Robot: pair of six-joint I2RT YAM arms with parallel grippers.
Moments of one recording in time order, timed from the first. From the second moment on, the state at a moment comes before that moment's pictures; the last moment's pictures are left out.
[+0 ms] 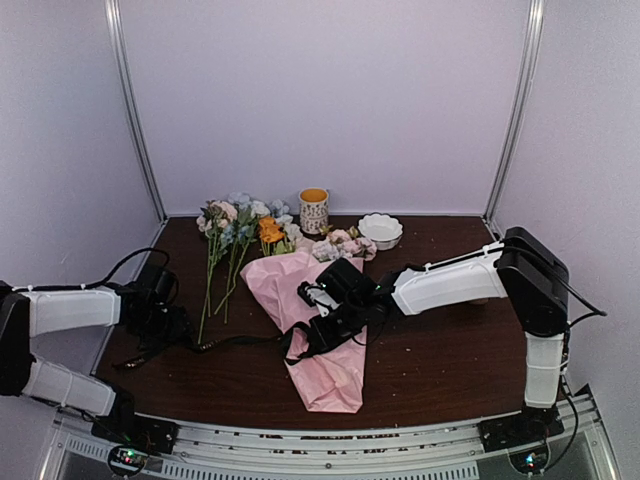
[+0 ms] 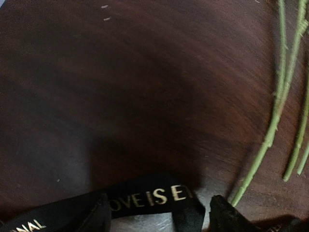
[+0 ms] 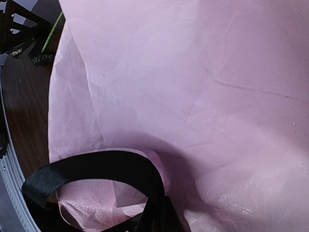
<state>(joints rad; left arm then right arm) -0.30 1.25 0.52 -0.44 -0.15 -0.79 0.98 2.00 1.29 -0.20 -0.20 0.42</state>
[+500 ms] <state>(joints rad) -0.30 1.34 0.50 -0.22 -0.15 -0.76 0.98 2.00 1.31 -0.24 -0.20 0.41</state>
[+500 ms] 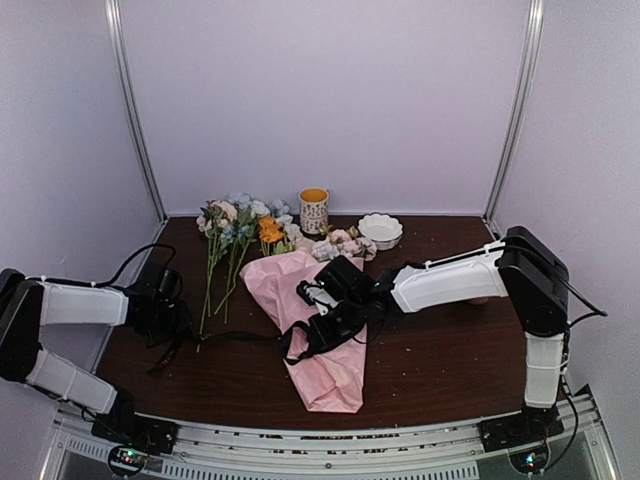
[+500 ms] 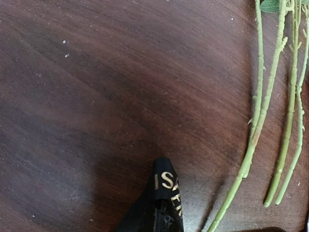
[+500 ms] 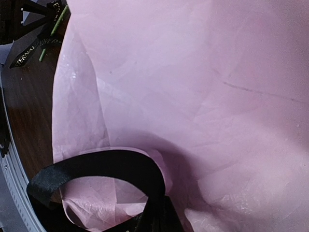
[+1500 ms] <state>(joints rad) -1.02 1.19 0.79 0.09 0.24 -0.07 0.86 2.03 1.43 -0.07 -0.45 0.60</state>
